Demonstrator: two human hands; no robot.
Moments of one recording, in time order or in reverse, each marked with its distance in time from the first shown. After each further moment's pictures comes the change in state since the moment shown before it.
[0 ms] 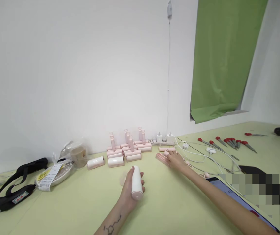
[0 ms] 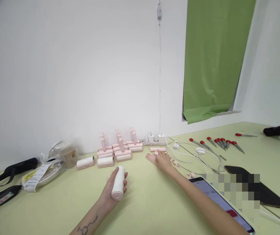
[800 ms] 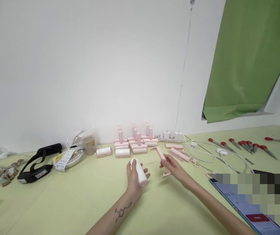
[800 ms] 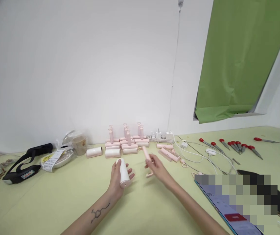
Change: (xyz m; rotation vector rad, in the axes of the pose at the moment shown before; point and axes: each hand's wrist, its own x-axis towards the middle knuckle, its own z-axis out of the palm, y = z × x) left_hand 0.002 -0.010 -0.003 0.059 0.187 0.286; right_hand -0.069 -0.071 0.003 0.659 -0.100 0.025
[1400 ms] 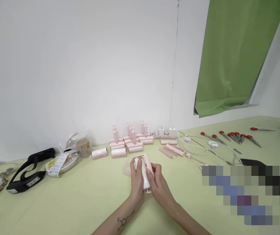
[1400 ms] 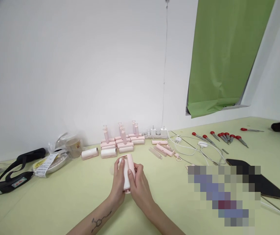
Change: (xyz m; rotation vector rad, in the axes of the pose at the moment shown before) left_hand -0.026 -0.009 0.011 0.267 -0.219 0.122; right_hand -0.054 -0.040 0.063 0.195 0.161 -0.084
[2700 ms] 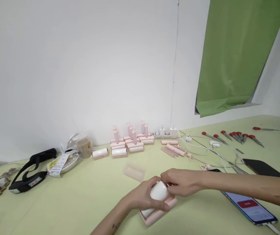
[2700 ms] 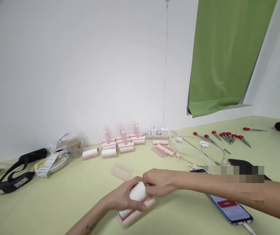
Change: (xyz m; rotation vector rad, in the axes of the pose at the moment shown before) left_hand -0.007 0.013 -0.023 0.841 -0.833 0.036; right_hand 0.039 -0.034 -0.090 -0.819 -1.043 -0.355
